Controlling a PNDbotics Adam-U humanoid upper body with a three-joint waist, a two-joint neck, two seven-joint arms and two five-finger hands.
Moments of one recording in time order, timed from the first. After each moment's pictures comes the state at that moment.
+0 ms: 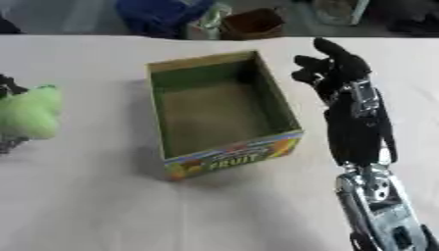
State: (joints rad) left arm -0.64 0.59 -0.11 -1.63 -0.87 -0.43 -0.14; right arm -0.26 -0.28 0.06 -1.98 -0.12 -0.24 -0.10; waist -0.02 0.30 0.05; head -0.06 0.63
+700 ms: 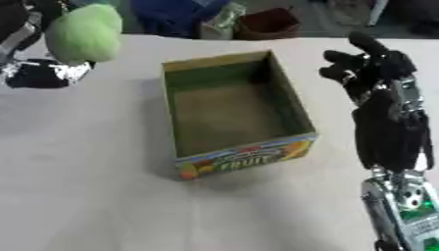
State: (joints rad) left arm -0.88 0.42 -0.09 -1.51 -0.94 -0.39 -0.11; right arm -0.32 -0.28 0.07 -1.98 -0.17 -0.24 -0.09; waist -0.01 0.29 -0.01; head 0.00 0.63
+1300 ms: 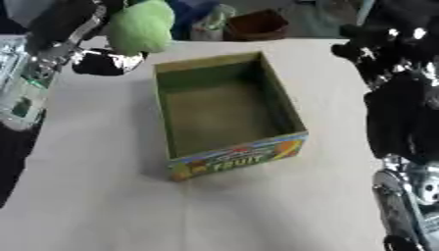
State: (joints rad) left arm -0.95 0.32 -0.06 -1.30 -0.96 -0.50 -0.06; right arm -0.42 -0.24 0.11 -1.98 -0.29 -0.26 -0.07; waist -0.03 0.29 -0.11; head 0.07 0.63
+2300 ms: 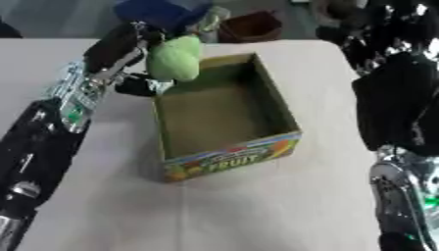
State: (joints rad) left arm -0.99 0.26 -0.04 -1.04 -1.18 -0.75 0.10; right arm -0.49 -0.19 0.16 -1.98 -0.39 -0.23 0.02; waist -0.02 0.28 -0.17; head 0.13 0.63
